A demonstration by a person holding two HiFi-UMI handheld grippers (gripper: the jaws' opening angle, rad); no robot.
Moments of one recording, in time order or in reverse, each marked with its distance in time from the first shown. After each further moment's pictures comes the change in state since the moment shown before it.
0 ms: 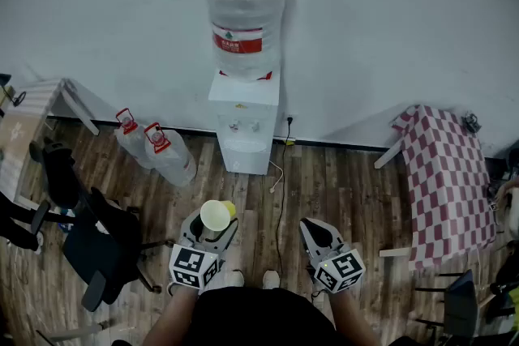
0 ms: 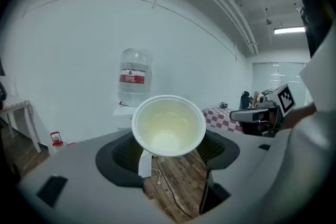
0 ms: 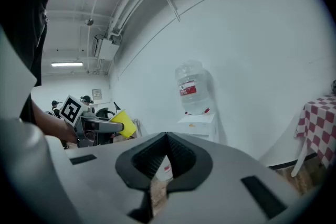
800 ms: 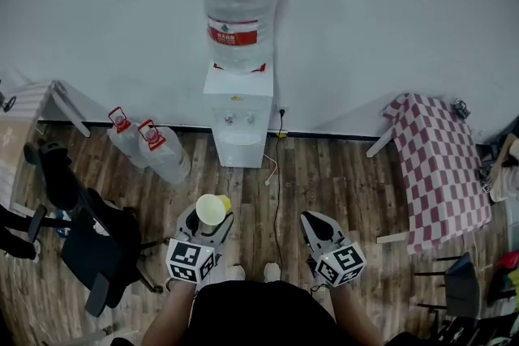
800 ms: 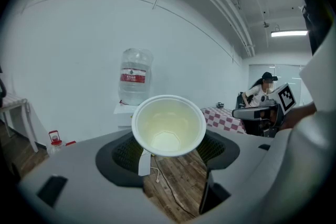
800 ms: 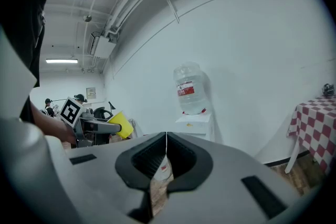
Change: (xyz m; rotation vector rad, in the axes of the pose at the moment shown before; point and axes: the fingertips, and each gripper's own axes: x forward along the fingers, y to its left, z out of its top) left arm -0.023 0.017 -0.012 0.002 -0.001 -0.039; right arm -0.011 0.025 -0.007 0.000 -0.004 -0.071
